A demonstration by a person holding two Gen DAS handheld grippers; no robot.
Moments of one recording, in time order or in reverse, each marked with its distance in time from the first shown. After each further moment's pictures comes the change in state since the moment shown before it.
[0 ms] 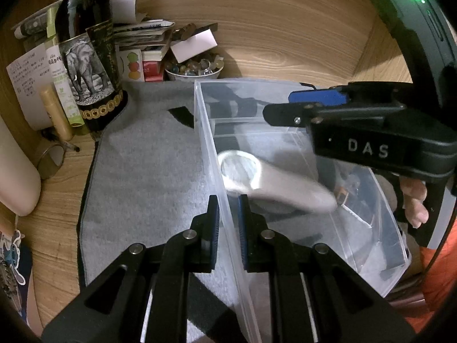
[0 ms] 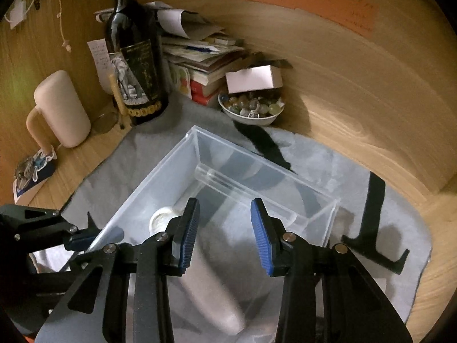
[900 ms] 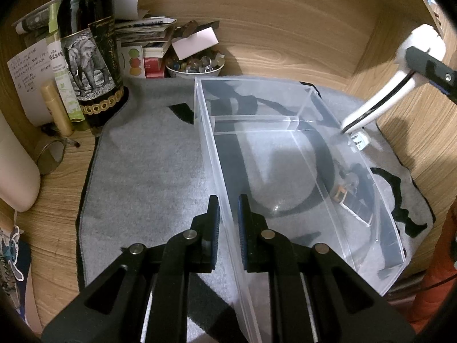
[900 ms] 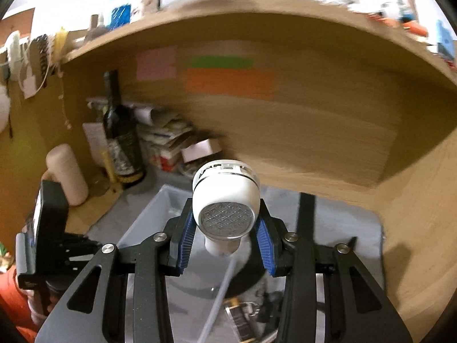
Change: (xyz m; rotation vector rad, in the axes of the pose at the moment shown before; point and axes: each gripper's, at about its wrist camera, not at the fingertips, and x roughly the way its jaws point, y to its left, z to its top) left arm 0.000 0.003 -0.003 -0.015 0.007 -0.009; right arm -0.110 -0.019 -0.037 0.160 -0.341 -0.143
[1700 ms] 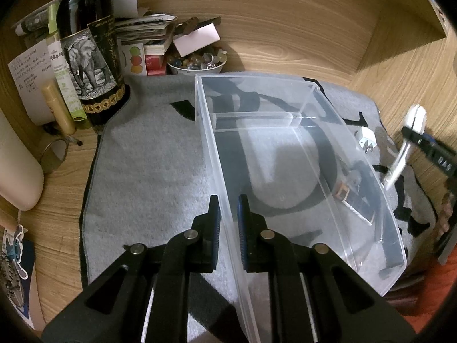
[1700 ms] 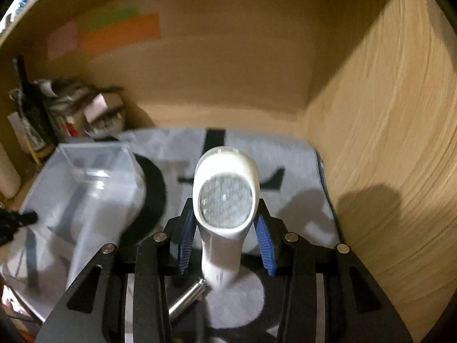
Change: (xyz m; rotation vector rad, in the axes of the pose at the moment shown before) left arm 0.000 -0.002 0.002 0.006 0.026 0.022; right arm -0.004 -0.102 -0.063 0.180 0.146 -0.292
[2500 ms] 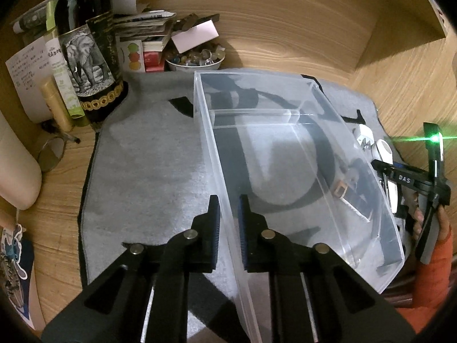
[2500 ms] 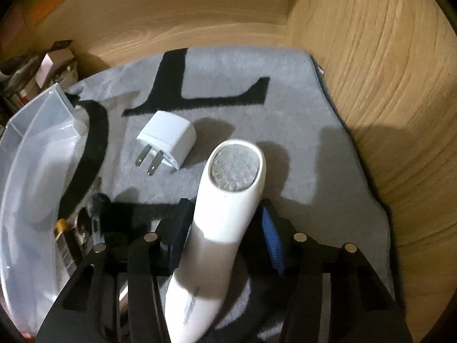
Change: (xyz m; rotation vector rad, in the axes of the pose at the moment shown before) left arm 0.000 0.002 0.001 0.003 0.024 -0.017; right arm 0.080 -0.041 -0.054 0.132 0.307 -0.034
